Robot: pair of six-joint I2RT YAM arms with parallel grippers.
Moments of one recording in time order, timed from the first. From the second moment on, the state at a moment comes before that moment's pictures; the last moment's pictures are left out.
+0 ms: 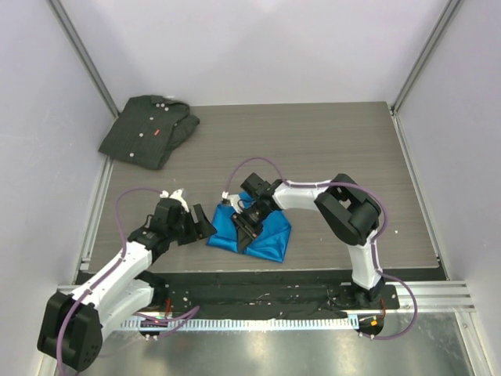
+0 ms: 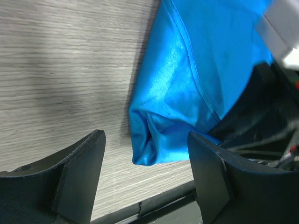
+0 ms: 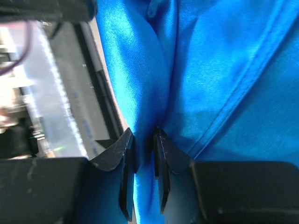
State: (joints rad) left arm -0.38 0.88 0.38 -0.31 0.17 -0.67; right arm 0.83 2.00 1.21 -0.42 -0.81 0.00
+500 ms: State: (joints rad) left arm -0.38 1.05 0.35 -0.13 0.22 -0.69; right arm 0.74 2.18 1.30 -0.51 -1.09 0.02
